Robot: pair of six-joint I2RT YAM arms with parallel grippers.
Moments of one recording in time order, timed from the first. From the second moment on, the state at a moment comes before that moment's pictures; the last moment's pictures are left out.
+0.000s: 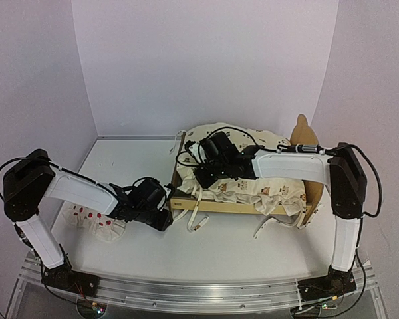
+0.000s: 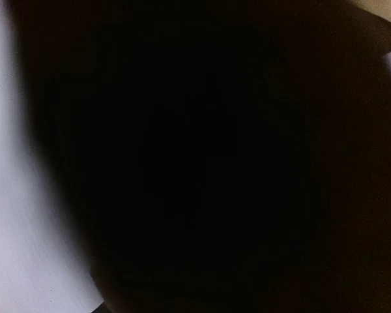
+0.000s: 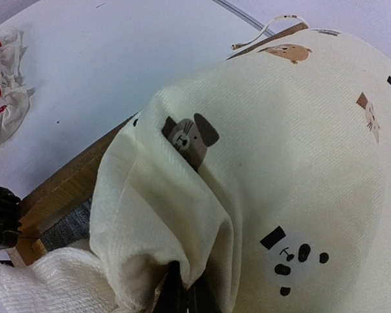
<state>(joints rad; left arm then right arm) -0.92 1.70 0.80 -0.07 -0.09 -0.37 0.88 1.99 1.55 -0.31 0.21 -0.04</state>
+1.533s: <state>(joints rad) -1.01 1.43 0.55 0.13 -0.31 -0.65 0.88 2.12 1.76 -0.45 0.10 0.13</state>
